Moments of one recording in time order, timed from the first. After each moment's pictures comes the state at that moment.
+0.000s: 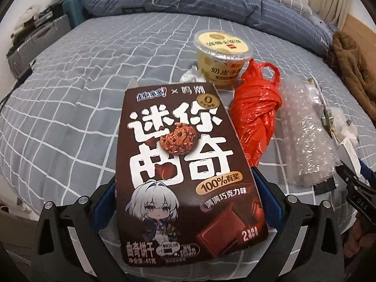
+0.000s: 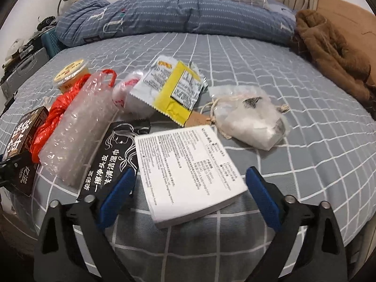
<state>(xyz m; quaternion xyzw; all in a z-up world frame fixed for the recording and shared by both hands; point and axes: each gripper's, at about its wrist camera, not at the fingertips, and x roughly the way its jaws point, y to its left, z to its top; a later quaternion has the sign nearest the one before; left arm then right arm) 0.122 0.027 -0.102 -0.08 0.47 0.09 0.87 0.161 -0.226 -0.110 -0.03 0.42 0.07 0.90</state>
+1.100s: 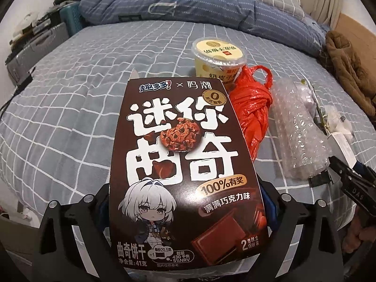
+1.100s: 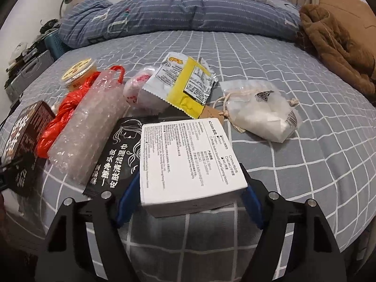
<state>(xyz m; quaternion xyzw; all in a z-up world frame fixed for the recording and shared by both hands) 0.110 0.023 -0.099 -0.06 0.45 0.07 0.89 0.157 -0.217 -0.111 0.00 0.42 0.07 0.90</state>
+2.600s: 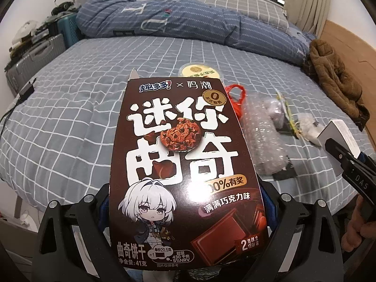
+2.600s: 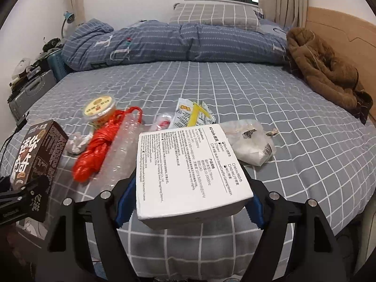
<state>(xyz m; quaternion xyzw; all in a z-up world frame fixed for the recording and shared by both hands) 0.067 0.023 -0.054 -0.06 0.41 0.04 0.91 0.106 -0.203 -0.030 0.00 0.35 0.06 0.93</state>
